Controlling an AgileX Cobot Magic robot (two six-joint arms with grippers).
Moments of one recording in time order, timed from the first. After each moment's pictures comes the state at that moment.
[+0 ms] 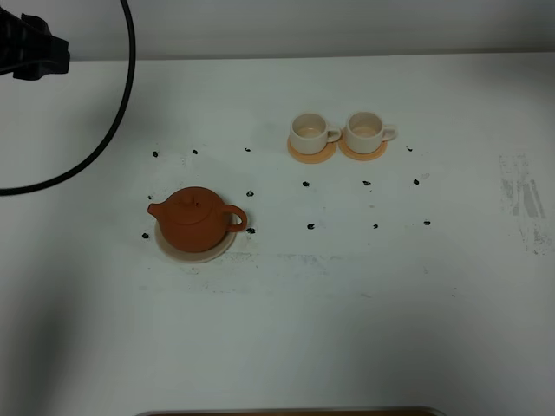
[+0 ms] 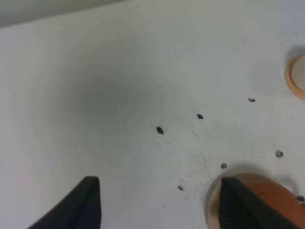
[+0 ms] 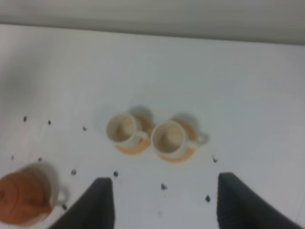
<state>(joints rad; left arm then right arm) -0.03 1.53 -1.32 -0.26 0.69 0.36 -0.06 1.71 -1.88 0.45 1.22 -0.31</state>
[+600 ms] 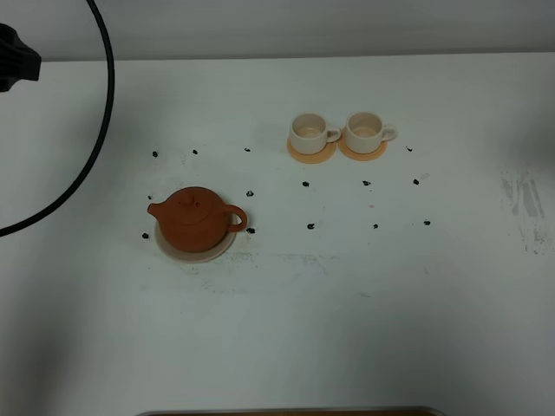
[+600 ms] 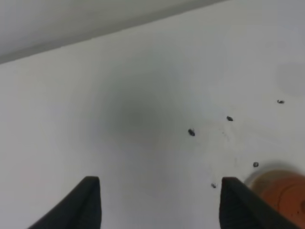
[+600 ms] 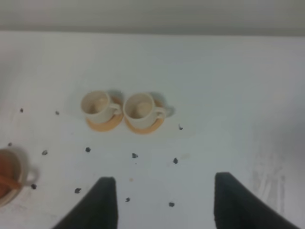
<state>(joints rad) -0.03 1.40 -1.22 -0.16 0.62 0.36 -0.06 1.05 -1.12 0.38 0.87 -0.35</state>
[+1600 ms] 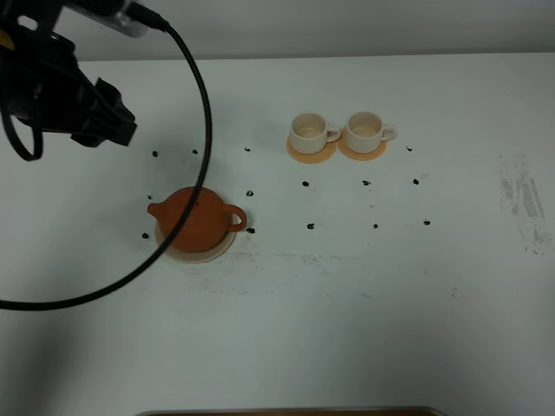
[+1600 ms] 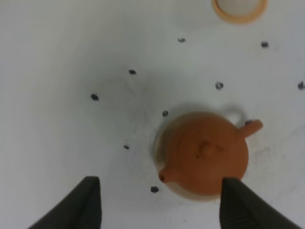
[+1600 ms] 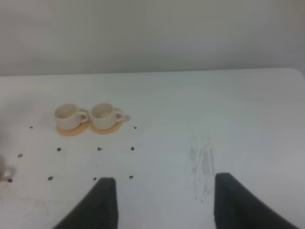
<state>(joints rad) -0.31 1.46 -1.22 -0.07 0.74 0.31 -0.06 0.25 -0.90 0.12 1.12 -0.12</state>
